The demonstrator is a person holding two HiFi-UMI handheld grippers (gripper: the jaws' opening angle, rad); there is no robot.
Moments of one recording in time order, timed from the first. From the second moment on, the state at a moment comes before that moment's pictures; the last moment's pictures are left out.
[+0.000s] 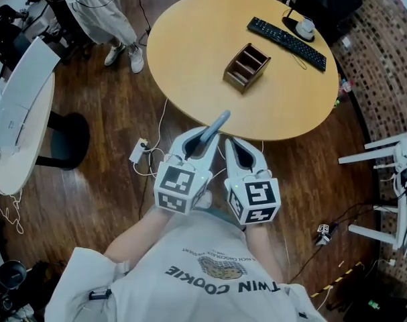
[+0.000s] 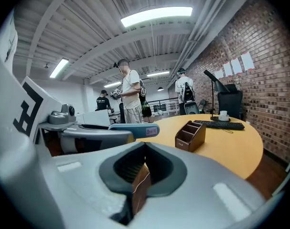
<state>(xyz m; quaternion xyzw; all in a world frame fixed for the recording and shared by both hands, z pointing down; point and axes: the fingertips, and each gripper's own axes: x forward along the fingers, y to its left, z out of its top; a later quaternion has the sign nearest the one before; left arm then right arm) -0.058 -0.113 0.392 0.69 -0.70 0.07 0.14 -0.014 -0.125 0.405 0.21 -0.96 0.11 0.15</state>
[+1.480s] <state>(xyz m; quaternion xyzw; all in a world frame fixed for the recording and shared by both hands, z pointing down) -0.151 -0.289 0.453 0.79 -0.53 0.31 0.03 -0.104 -0.278 0.432 0.35 -0.91 0.13 0.17</state>
